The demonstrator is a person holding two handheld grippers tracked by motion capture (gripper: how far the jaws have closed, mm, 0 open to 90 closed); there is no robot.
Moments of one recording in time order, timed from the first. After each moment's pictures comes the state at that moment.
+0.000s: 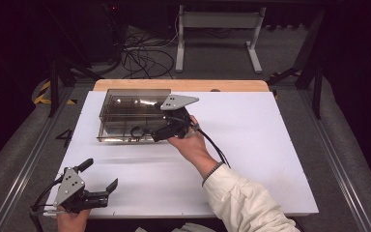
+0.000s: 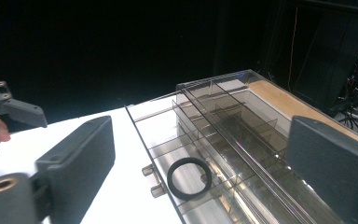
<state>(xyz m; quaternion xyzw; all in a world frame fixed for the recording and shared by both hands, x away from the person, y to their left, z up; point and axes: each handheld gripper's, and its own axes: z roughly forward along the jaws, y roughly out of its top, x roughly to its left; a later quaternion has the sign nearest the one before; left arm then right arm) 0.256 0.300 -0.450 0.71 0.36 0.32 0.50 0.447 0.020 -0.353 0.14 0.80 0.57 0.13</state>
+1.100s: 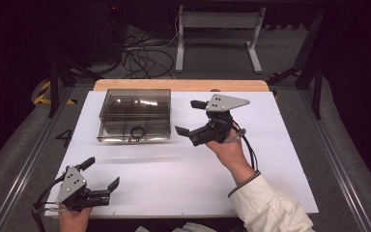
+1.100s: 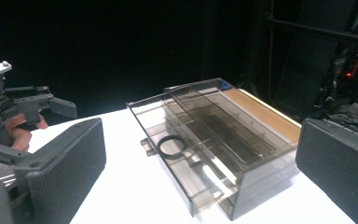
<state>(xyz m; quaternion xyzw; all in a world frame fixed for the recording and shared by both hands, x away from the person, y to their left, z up) 0.261 0.298 -0.449 0.71 0.36 0.32 0.51 0.418 -0.081 -0.322 0.15 0.78 0.59 0.15</state>
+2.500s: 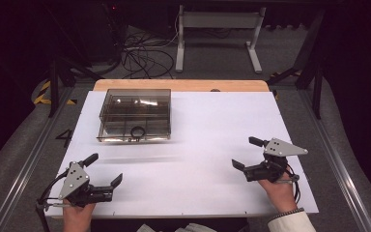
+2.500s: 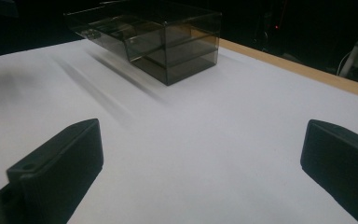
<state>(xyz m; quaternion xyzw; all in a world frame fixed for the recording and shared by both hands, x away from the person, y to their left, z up) 0.270 0.291 -0.445 0.71 0.35 0.32 0.52 0.364 -0.230 -0.416 0.26 0.77 0.54 0.21</state>
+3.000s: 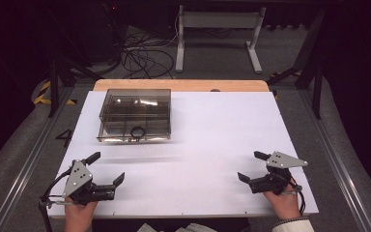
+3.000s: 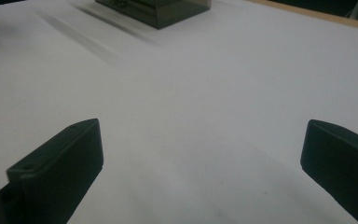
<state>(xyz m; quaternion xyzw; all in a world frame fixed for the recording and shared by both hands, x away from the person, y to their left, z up) 0.275 0.287 -0.445 0.72 0.34 0.32 0.51 0.353 -0.251 -0.458 0.29 0.79 0.50 0.19</state>
